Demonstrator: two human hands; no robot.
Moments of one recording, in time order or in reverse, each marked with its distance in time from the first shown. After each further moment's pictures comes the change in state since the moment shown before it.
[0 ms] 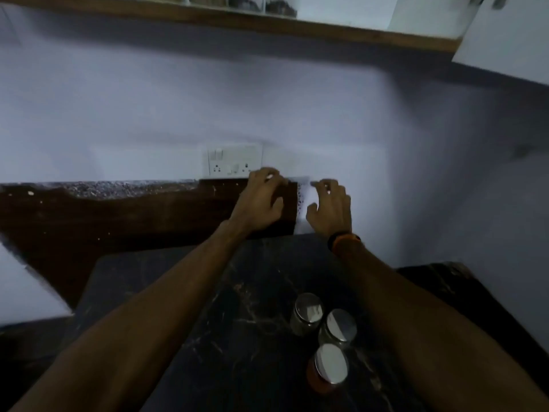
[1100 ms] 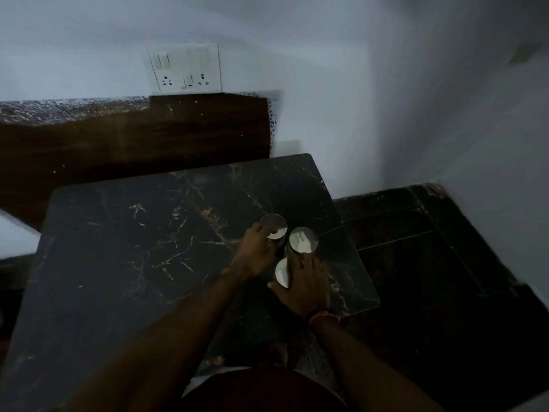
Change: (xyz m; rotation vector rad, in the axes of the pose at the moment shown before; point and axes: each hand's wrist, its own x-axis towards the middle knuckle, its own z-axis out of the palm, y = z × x) left_hand -0.201 0.054 0.195 -0.228 -0.505 -0.491; right_hand -0.313 0.094 0.052 -0.191 -0.601 0.181
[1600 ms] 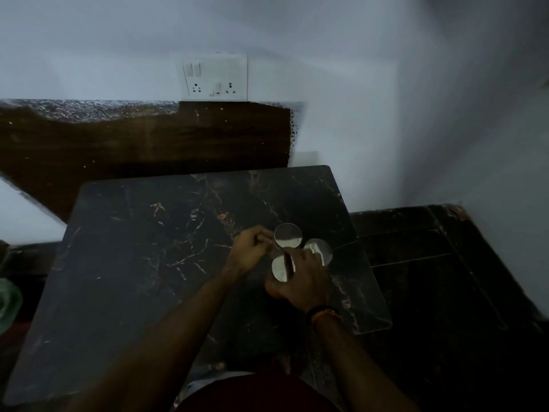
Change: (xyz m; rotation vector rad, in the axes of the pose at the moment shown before) left_hand -0.013 -0.007 -0.041 -0.418 0.097 -0.127; right_hand 0.022 -0.032 -0.032 0.309 0.031 -0.071
